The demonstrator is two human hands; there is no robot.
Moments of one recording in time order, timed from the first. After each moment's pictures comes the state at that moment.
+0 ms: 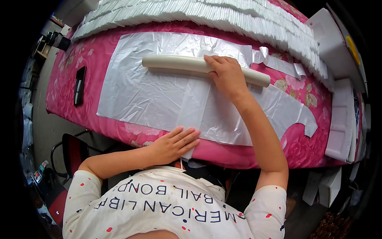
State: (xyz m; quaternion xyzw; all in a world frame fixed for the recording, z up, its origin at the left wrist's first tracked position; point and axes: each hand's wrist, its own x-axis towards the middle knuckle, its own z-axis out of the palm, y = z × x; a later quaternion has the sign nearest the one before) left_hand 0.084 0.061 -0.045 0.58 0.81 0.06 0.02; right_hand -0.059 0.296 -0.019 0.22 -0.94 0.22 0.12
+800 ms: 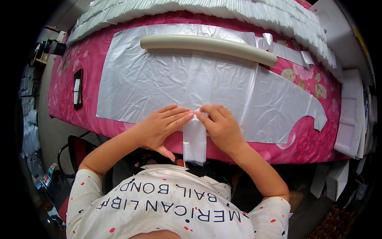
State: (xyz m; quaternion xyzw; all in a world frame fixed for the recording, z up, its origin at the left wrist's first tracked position) left_hand 0.021 0.044 -0.017 0.56 0.77 0.29 0.11; right_hand 0.065 0.276 -0.031 0.27 -0.92 0.27 0.09
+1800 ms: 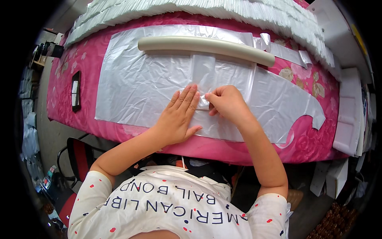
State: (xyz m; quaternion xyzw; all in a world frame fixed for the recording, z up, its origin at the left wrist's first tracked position) left_hand 0.032 0.095 -0.044 0.38 0.90 0.19 0.05; right_hand 0.004 0.285 -0.007 -0.17 -0.78 0.53 -0.29
